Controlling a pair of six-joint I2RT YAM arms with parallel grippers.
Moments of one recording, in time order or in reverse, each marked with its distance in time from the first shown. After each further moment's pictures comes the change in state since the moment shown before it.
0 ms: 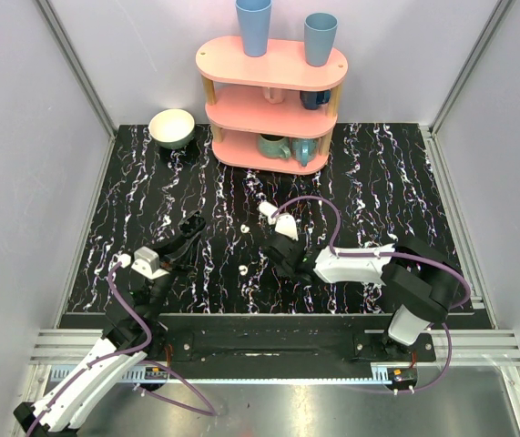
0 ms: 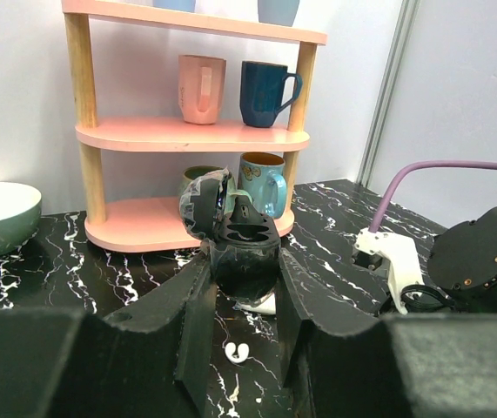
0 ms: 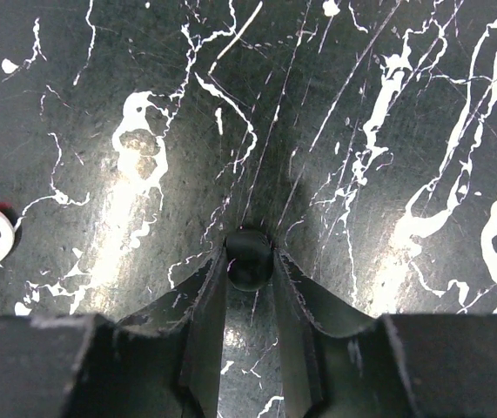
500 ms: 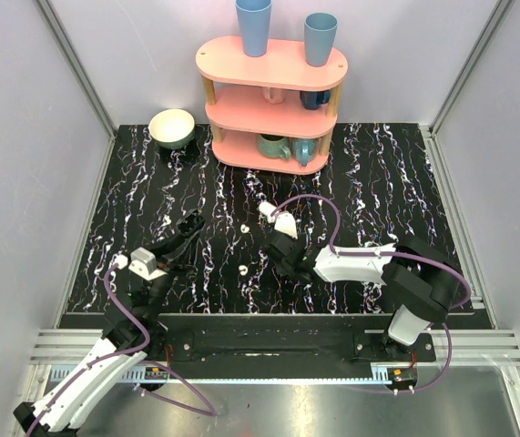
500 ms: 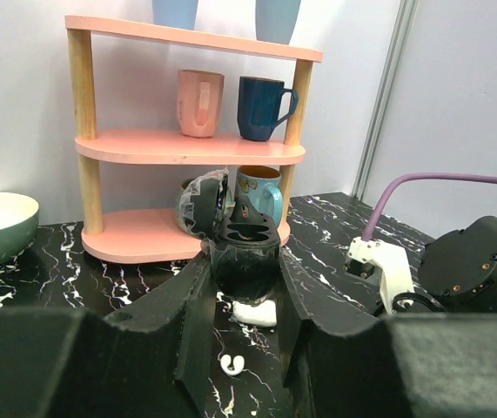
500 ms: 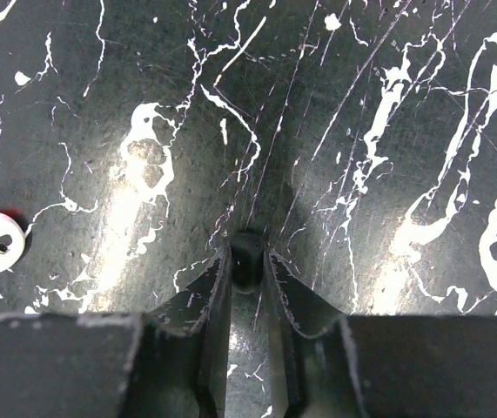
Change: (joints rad) left arm 0.000 0.000 0.000 0.034 0.000 -0.009; right arm -0.006 -0.001 0.012 -0.001 -0.002 -0.012
